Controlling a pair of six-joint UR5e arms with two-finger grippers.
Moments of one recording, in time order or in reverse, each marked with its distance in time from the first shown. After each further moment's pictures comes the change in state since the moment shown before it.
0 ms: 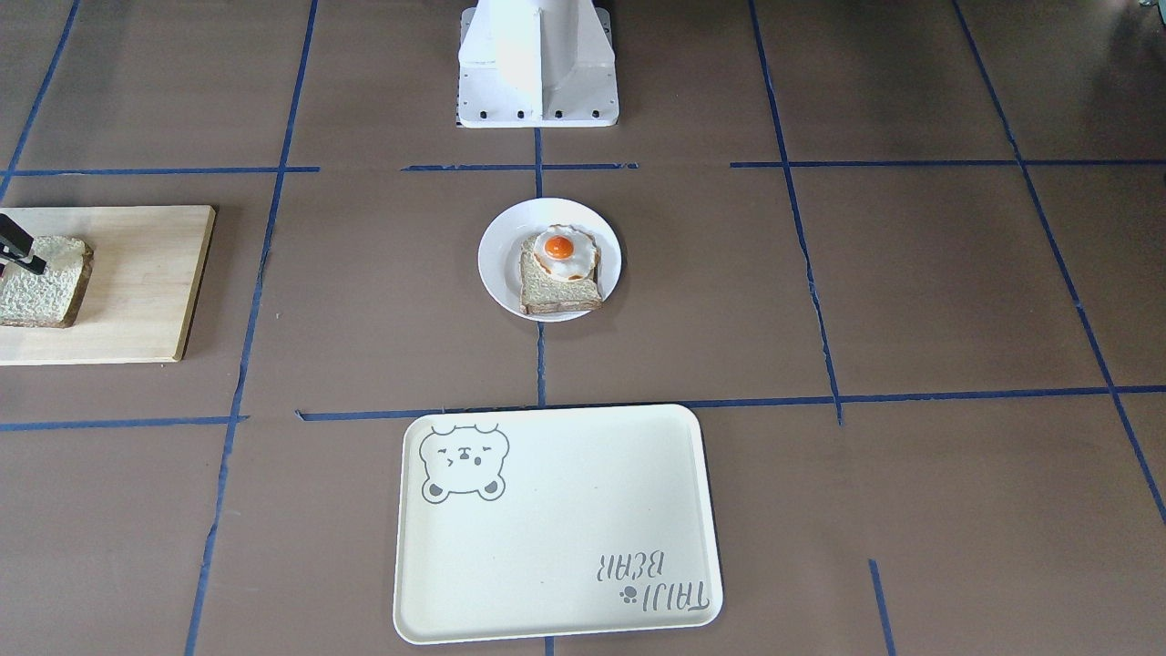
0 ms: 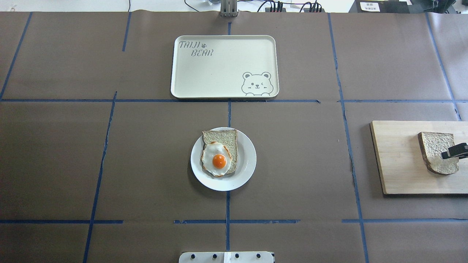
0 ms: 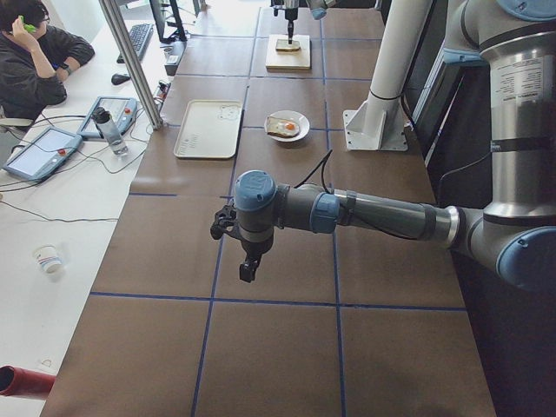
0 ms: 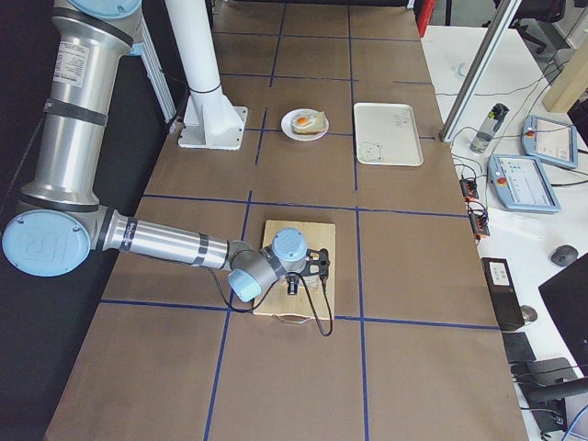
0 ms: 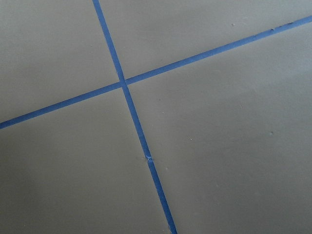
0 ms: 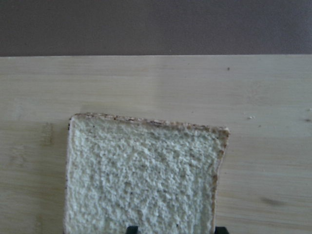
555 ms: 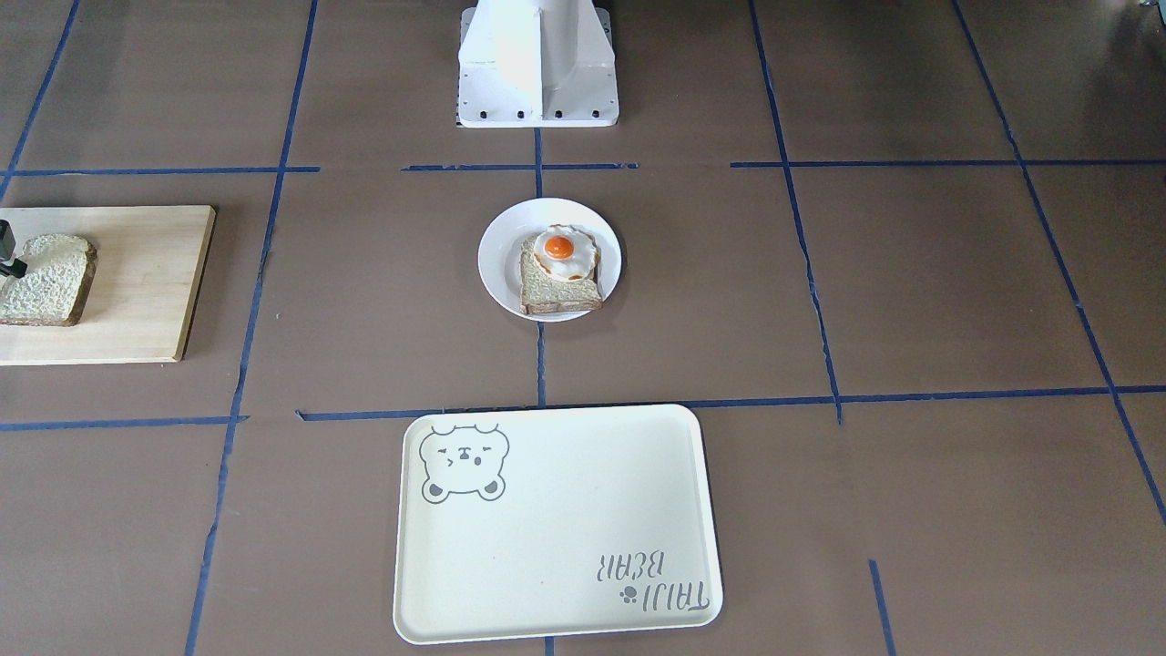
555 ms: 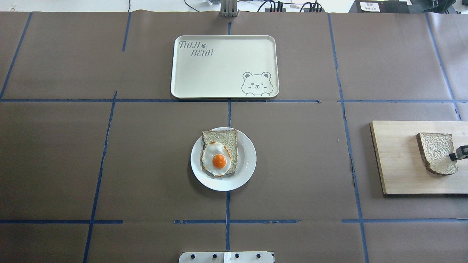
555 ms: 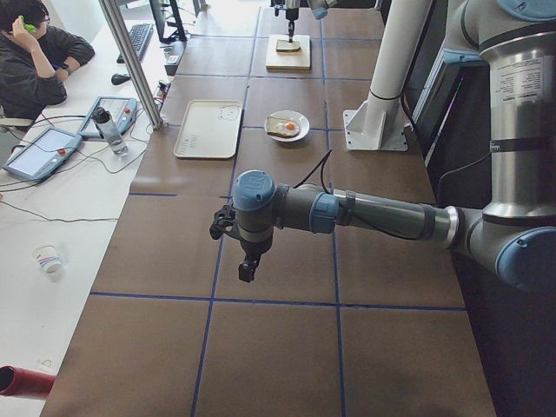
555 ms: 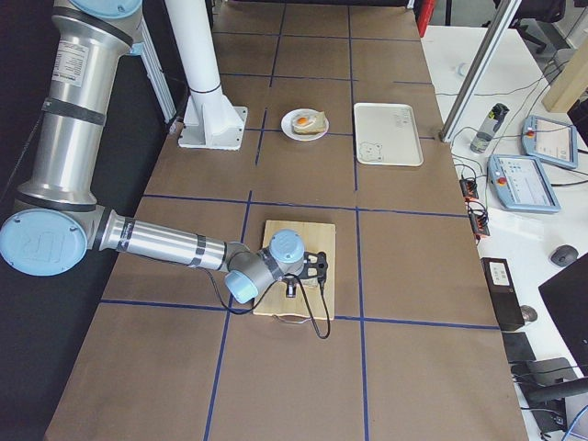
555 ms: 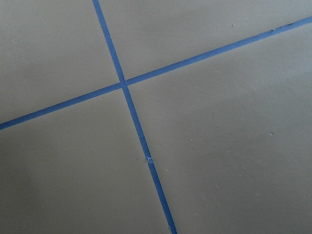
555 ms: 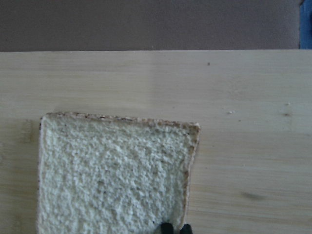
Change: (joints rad) left arm 0.000 -0.004 0.003 0.000 0.001 0.000; right arm -0.007 -0.013 -0.001 0.000 -0.036 -0.005
